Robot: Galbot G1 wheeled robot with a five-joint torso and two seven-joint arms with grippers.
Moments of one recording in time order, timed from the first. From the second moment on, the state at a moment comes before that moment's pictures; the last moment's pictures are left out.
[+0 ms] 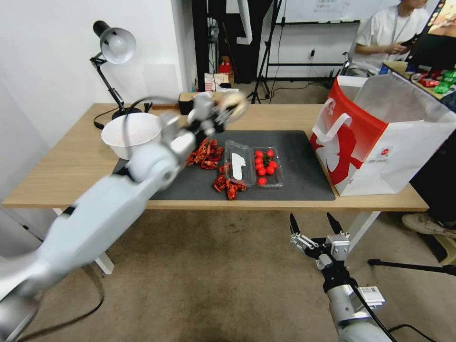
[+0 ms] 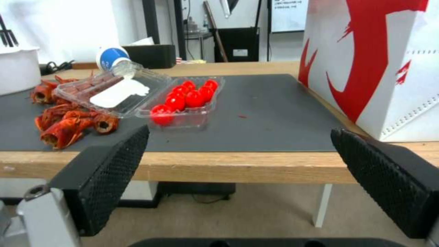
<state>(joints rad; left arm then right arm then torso) 0.18 -1.09 0.34 -1.64 -0.93 0.18 -0.03 -1.75 1.13 0.37 2.18 0.26 0.17 0.29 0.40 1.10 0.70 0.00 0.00</state>
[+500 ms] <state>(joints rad) -0.14 -1.54 0.50 -1.22 -0.95 0.14 0.03 -1.77 1.19 0.38 2.19 0.22 0.17 0.29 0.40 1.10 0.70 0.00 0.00</state>
